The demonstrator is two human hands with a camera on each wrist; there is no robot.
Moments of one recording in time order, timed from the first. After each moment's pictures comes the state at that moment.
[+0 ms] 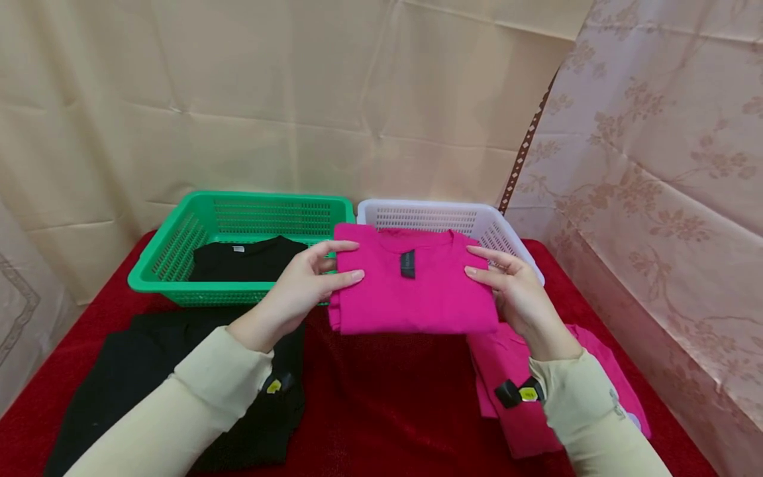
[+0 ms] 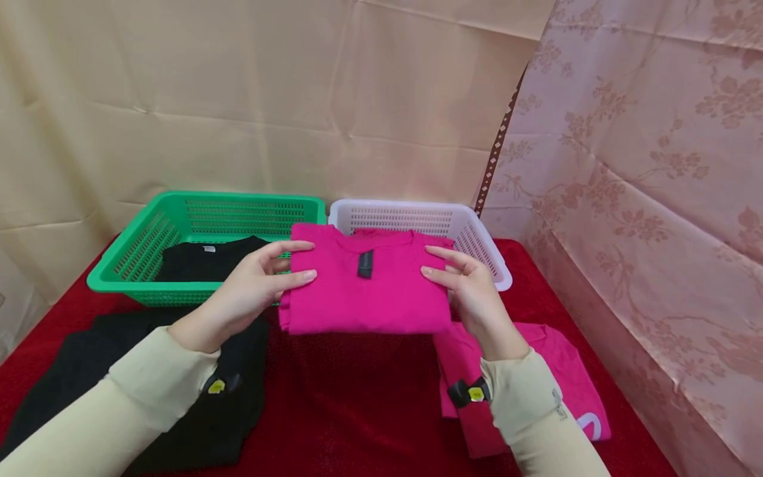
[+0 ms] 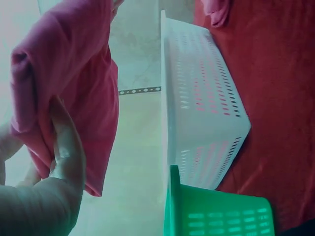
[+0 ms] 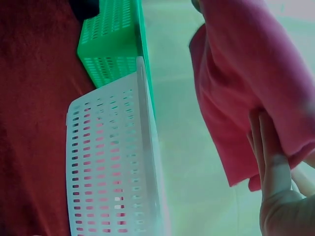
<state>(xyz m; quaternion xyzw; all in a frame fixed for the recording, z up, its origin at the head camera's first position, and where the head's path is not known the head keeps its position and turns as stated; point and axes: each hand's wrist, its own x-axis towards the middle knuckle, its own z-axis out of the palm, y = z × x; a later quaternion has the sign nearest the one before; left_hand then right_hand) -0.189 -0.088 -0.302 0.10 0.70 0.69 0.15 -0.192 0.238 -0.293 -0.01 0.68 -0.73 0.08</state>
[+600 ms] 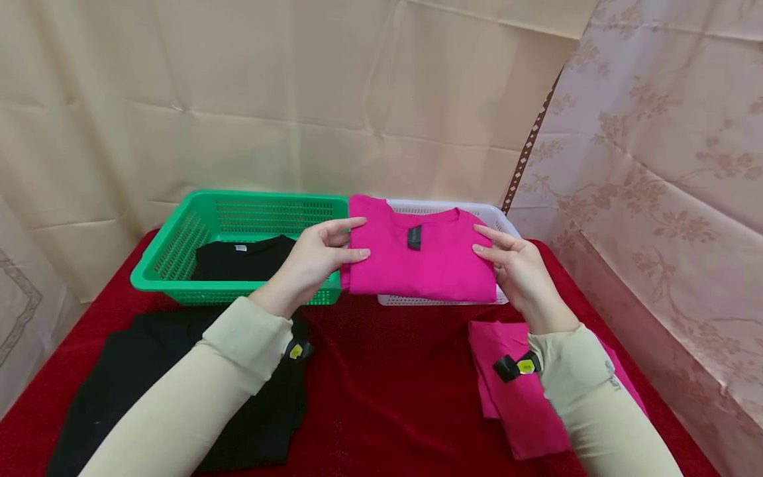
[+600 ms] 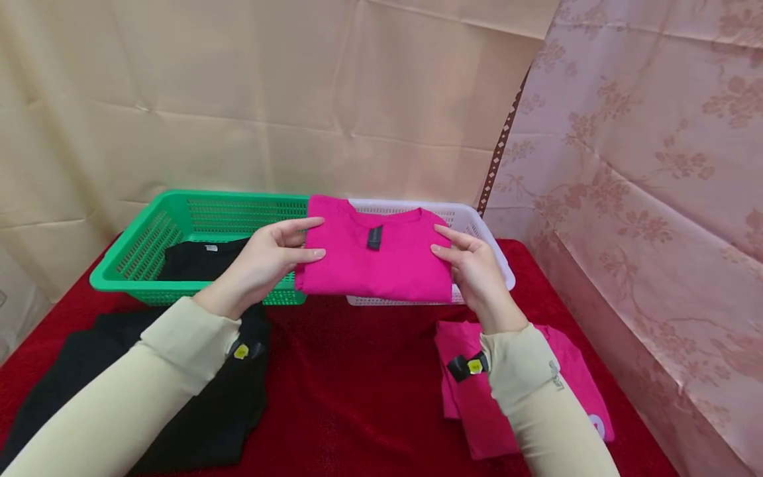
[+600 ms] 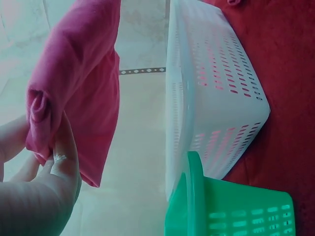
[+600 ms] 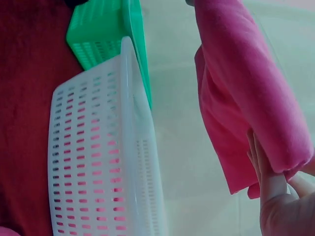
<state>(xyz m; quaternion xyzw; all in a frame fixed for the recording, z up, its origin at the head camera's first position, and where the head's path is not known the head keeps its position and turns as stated) -0.219 -0.079 -0.288 0.10 0.69 0.71 0.12 -0.219 0.236 -0.278 0.01 0.65 -0.75 0.05</state>
